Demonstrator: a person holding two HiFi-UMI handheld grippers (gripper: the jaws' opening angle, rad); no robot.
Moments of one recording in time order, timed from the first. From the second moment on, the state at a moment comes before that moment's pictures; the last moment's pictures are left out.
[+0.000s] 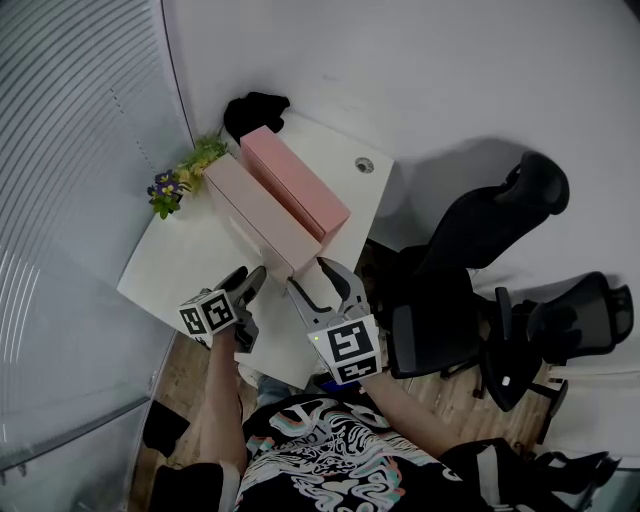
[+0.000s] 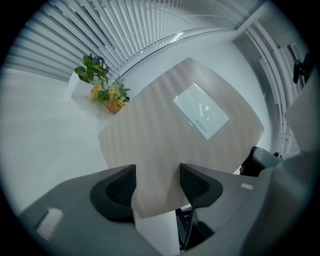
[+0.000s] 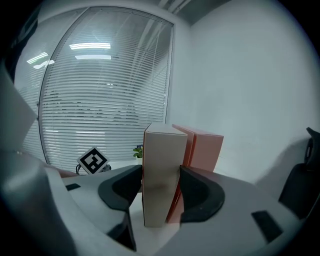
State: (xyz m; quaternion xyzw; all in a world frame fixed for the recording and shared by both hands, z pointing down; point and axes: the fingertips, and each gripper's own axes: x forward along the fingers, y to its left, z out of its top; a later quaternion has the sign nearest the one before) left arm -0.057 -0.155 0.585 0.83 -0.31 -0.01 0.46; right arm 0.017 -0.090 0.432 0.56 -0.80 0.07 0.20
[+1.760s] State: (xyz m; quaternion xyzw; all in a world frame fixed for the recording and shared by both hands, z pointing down) left arm -0.063 -0.216 0.587 0.82 -0.31 -0.01 0.48; right arm 0.010 -0.104 0.439 0.56 -0.80 0.09 0.19
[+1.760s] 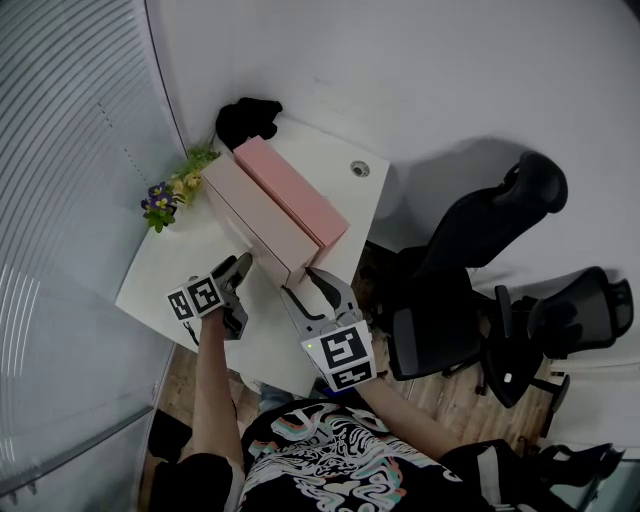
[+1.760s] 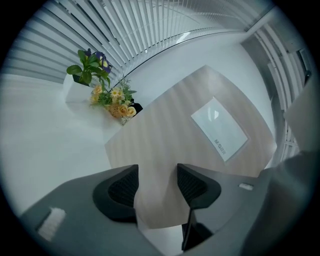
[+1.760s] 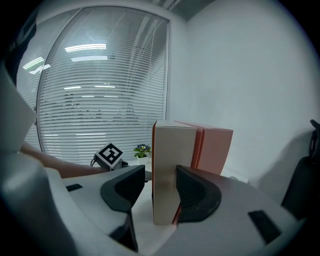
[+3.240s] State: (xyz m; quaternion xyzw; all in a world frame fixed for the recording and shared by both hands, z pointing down) left arm -0.044 -0.090 0.417 0.85 -0.50 -0.03 0.17; right arm 0.071 -0.063 0.406 0.46 -0.88 0.12 0.04
